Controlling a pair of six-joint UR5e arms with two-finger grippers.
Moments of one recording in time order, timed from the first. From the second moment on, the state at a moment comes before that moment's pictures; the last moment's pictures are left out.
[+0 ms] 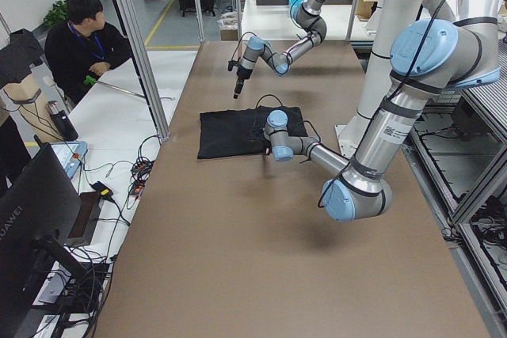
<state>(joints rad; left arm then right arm) -0.58 -2.19 -1.38 -2.33 -1.89 -1.28 0.85 -1.02 1.48 -1.02 1.85 1.09</state>
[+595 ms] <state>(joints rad) -0.59 -2.09 -1.50 -2.33 -1.91 -1.24 0.85 -1.03 1.48 -1.02 1.85 1.09</state>
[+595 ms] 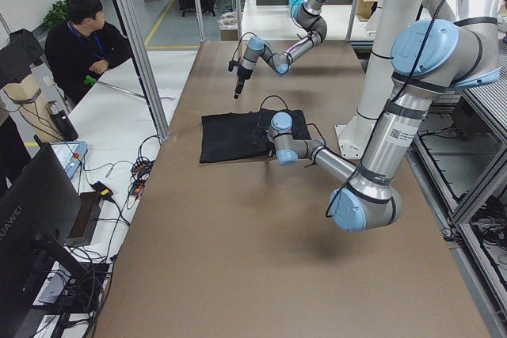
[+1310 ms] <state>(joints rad) -0.68 -2.00 -1.53 -2.33 -1.96 -1.11 0.85 -1.03 1.48 -1.02 1.85 1.09</state>
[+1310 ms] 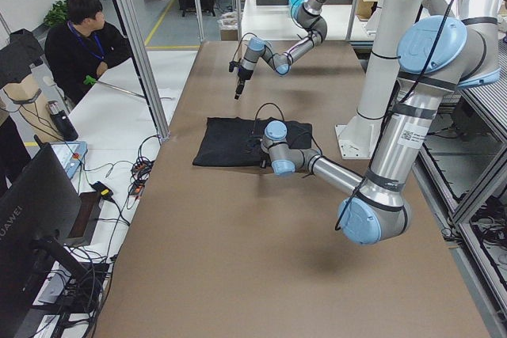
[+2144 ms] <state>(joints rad) -0.70 -1.95 -1.64 -2.33 -1.96 -1.29 0.73 -1.06 1.60 -1.02 1.83 1.37</state>
